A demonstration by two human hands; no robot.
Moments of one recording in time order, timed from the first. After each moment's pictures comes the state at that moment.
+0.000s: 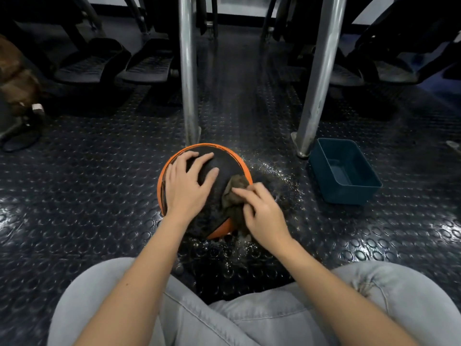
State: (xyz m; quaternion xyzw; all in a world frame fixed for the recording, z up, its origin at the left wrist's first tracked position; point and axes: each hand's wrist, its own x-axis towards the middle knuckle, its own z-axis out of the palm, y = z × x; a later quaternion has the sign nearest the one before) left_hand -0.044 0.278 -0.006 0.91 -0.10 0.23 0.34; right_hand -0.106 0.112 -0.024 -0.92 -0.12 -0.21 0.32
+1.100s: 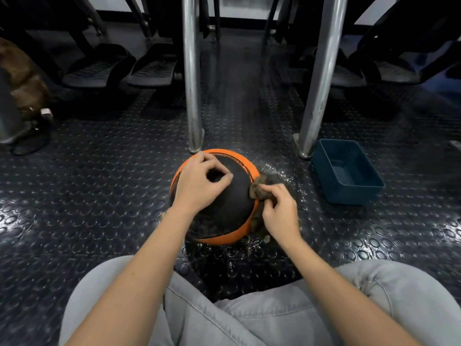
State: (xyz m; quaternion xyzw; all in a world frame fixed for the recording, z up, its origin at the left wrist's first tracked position) left_hand -0.040 0.272 0.015 0.87 -0.17 0.16 0.43; right_hand -0.102 0.097 -0.028 -0.87 0.03 -0.25 0.42
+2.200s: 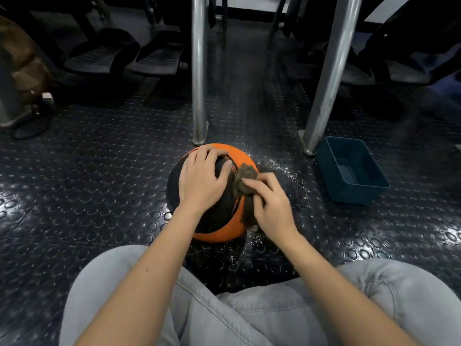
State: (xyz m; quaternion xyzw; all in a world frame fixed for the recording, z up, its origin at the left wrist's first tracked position) left_hand -0.052 0.270 0.009 0.92 -0.11 0.19 0.32; right_hand -0.105 0.117 -0.016 -0.89 -0.12 -0.27 0.36
